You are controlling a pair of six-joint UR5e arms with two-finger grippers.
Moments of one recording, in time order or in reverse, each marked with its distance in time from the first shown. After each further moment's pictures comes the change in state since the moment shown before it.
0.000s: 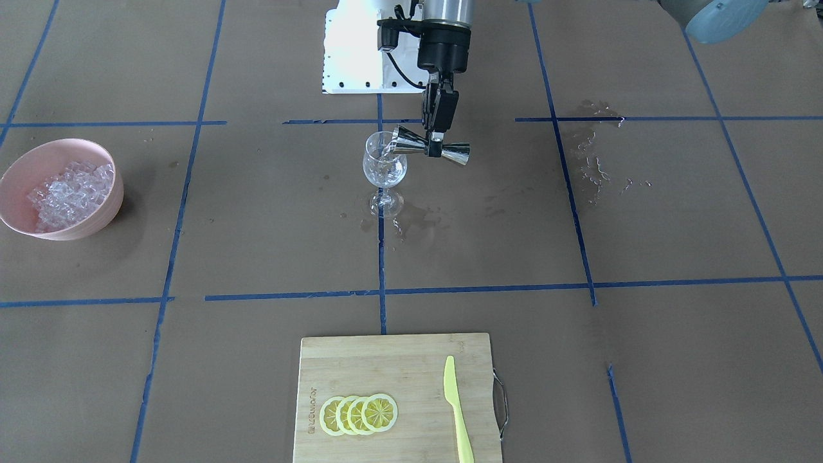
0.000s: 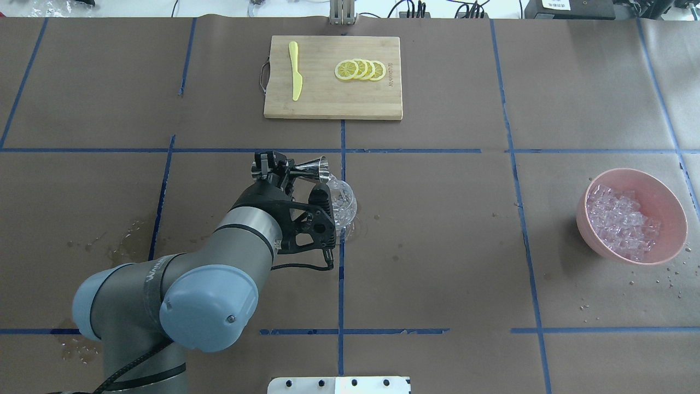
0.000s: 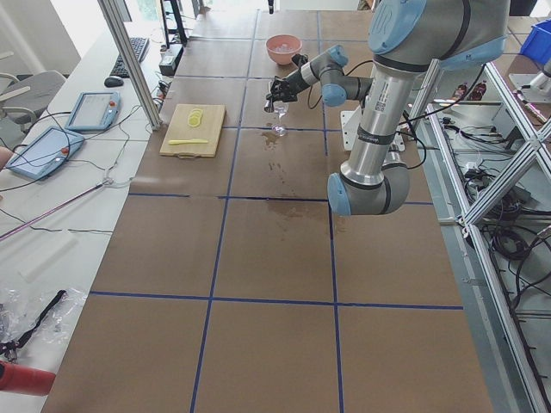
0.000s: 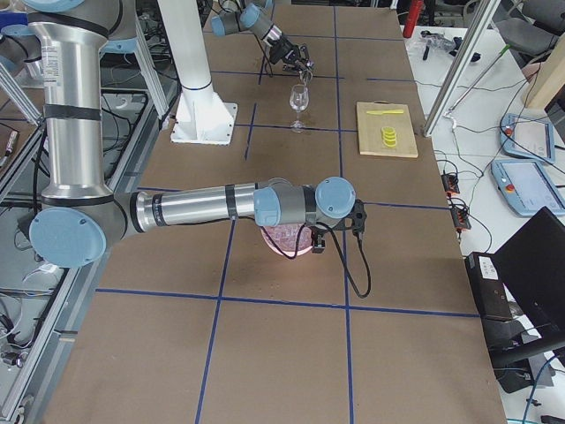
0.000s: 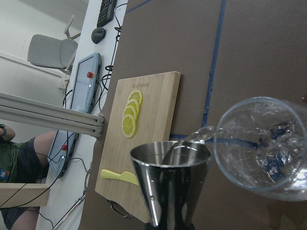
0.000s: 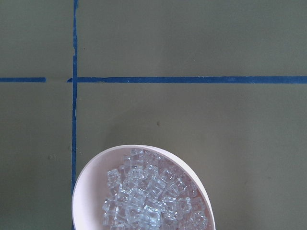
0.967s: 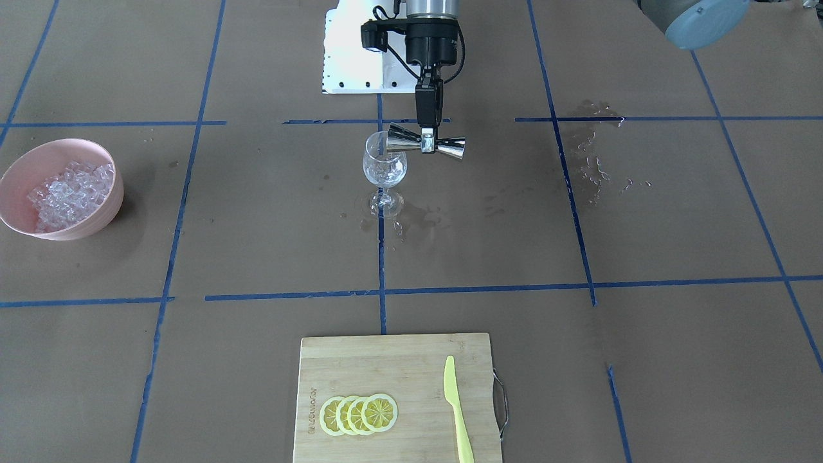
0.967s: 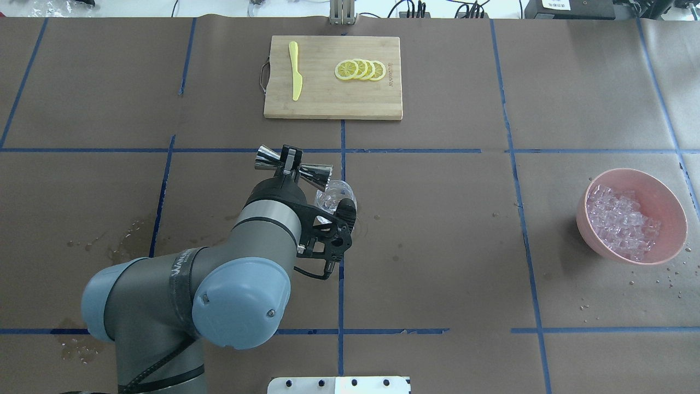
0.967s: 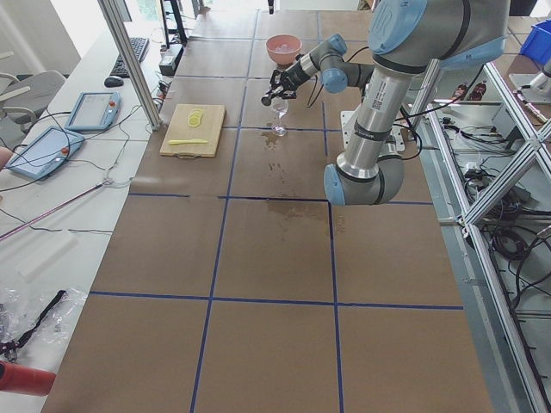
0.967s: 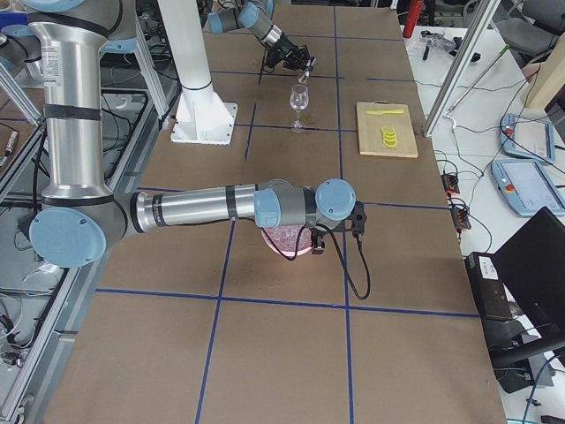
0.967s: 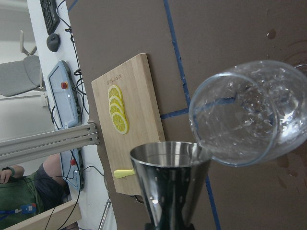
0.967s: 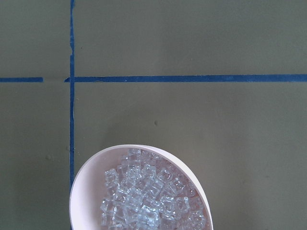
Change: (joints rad) left arm -0.001 -0.085 -0.005 0.185 0.006 0.278; right arm 0.000 0.000 -0.008 0.000 0.001 -0.001
